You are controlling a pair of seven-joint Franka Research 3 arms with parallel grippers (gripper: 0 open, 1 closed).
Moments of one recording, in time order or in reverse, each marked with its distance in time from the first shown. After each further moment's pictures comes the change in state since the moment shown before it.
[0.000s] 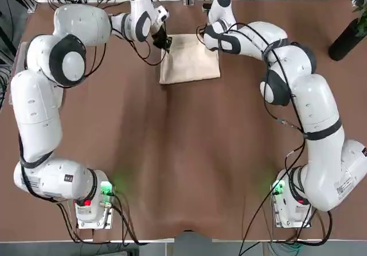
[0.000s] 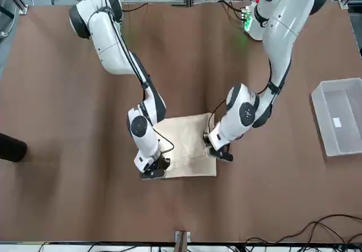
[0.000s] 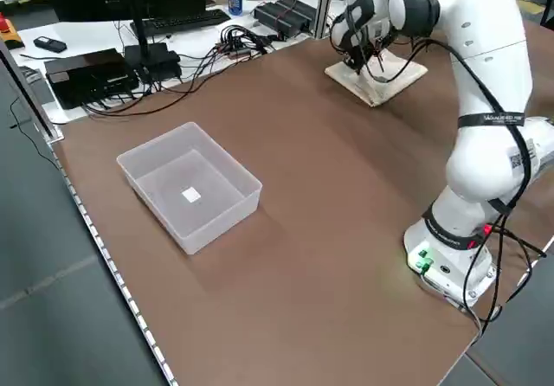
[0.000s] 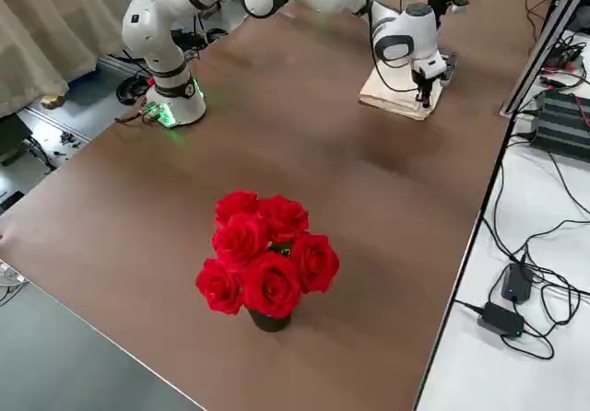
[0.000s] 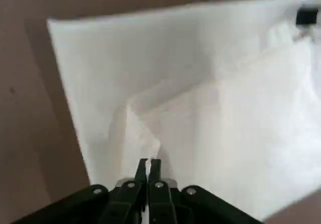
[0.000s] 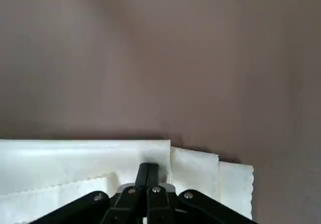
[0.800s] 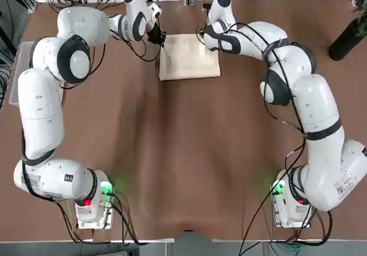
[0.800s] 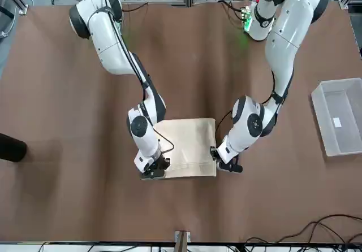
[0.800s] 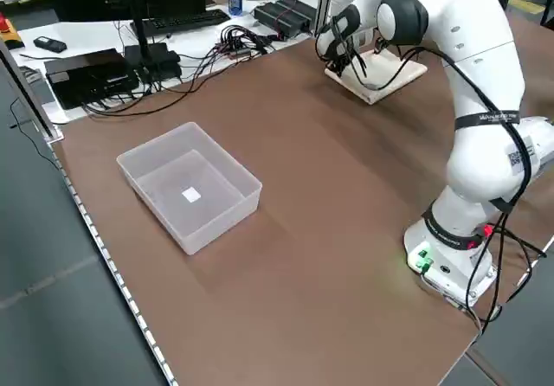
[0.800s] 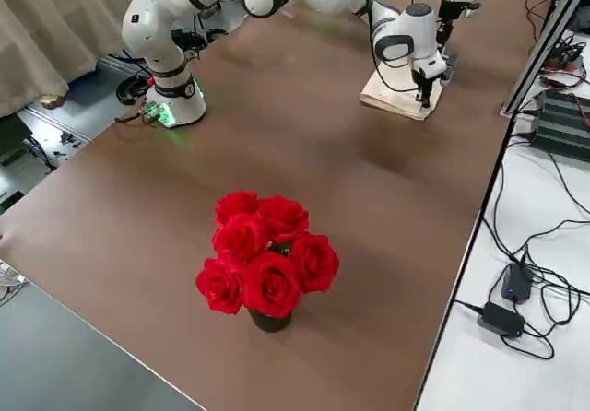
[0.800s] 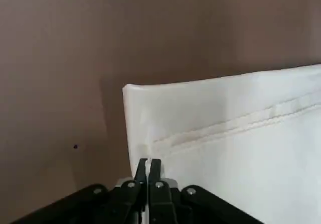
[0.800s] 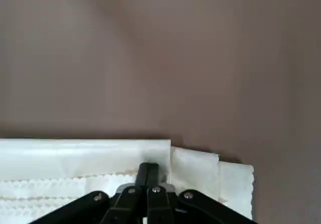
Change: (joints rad) left arm 0.003 0.100 0.081 0.088 0.000 0.146 -0.002; right arm 0.000 0.000 0.000 0.000 0.000 0.000 0.000
